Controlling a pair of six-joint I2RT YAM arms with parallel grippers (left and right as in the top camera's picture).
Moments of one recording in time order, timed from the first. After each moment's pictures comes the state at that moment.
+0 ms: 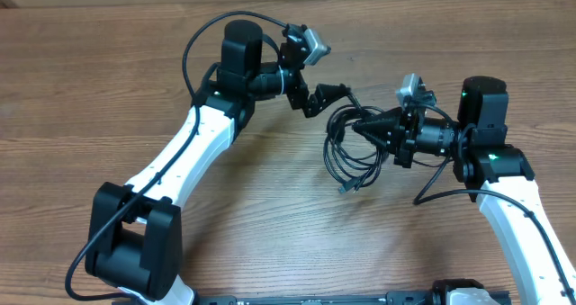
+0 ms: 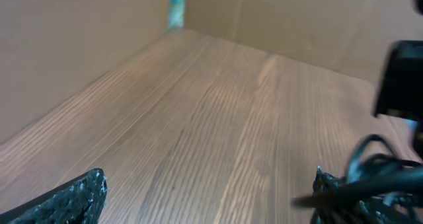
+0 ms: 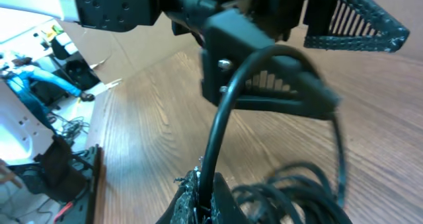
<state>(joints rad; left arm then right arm) -0.37 1.78 1.30 0.08 0.84 0.14 0.03 1.26 0.89 -0.28 -1.20 -0.30</state>
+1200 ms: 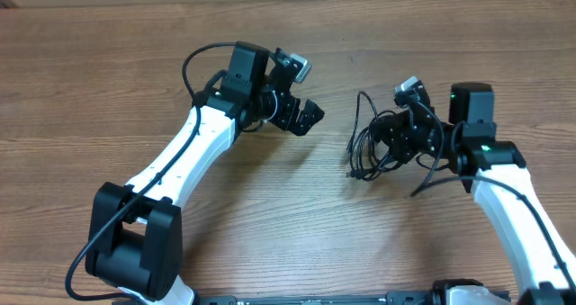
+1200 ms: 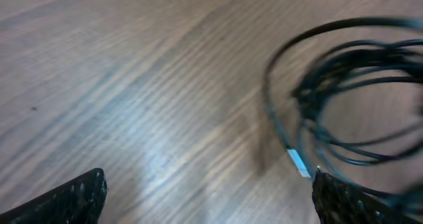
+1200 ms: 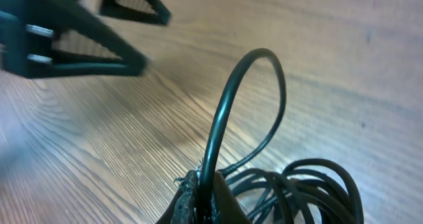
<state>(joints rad) -0.37 1.78 1.30 -0.42 0.53 0.05 0.03 1.35 0.89 -0.43 -0.70 -0.30</state>
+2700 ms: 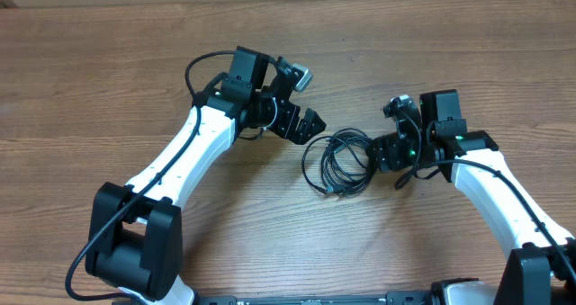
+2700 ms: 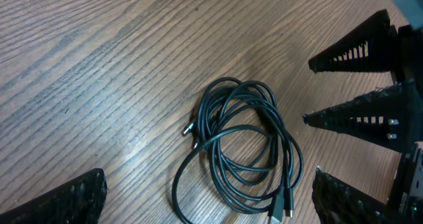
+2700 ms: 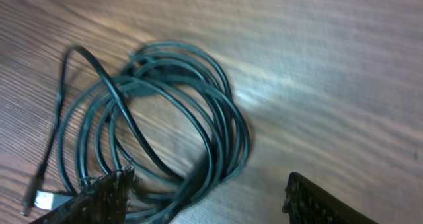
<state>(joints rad) -0.37 1.78 1.30 -0.52 0.60 0.05 0.11 1.48 0.89 -0.57 -0.30 -0.17</state>
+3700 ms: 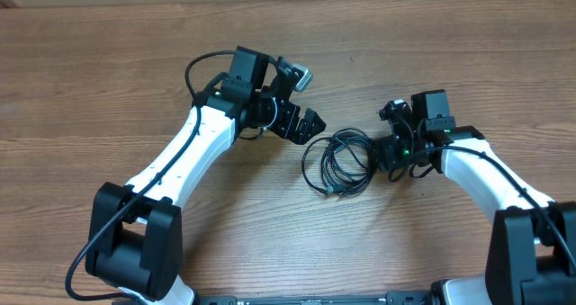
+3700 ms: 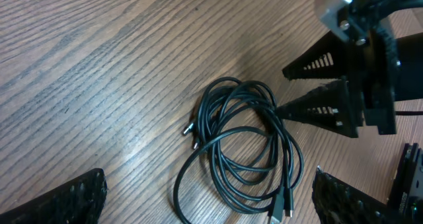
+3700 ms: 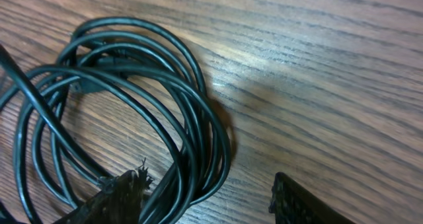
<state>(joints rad) -0.37 1.78 1.30 -0.52 0.60 0.05 0.11 1.63 0.89 -0.49 -0.26 -0.18</state>
